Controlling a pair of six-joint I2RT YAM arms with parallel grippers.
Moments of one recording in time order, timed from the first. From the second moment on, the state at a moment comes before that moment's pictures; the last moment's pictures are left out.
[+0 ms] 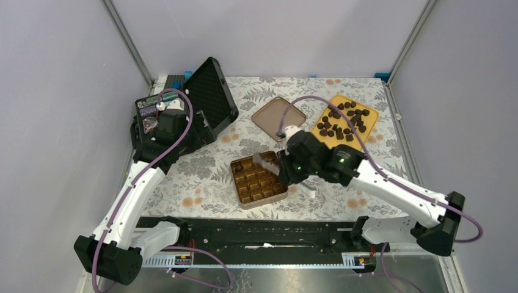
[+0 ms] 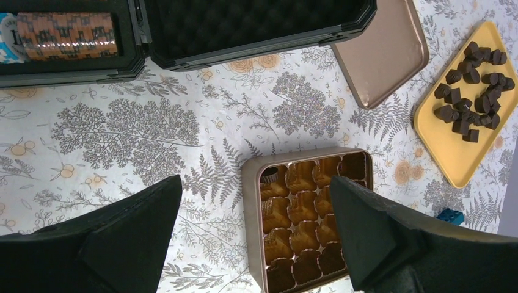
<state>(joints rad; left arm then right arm) -0.28 1.03 1.06 -0.73 -0.08 -0.62 0.94 1.19 1.19 -0.86 0.04 0.48</state>
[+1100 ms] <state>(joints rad) -0.27 1.02 1.06 -0.76 -0.08 -0.63 1.09 1.36 1.10 -0.70 0.10 0.51</state>
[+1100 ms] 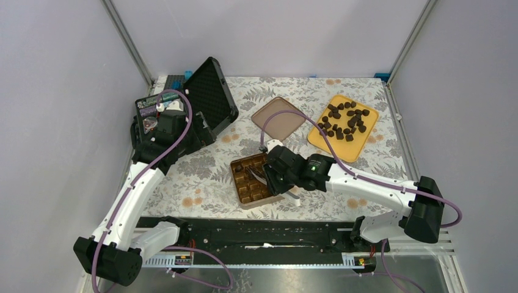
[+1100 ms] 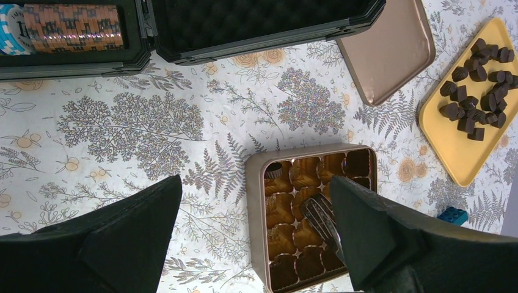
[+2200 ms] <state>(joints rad) -0.27 1.01 1.06 -0.75 -0.08 -0.62 0.75 1.08 1.04 -0.80 0.47 0.52</state>
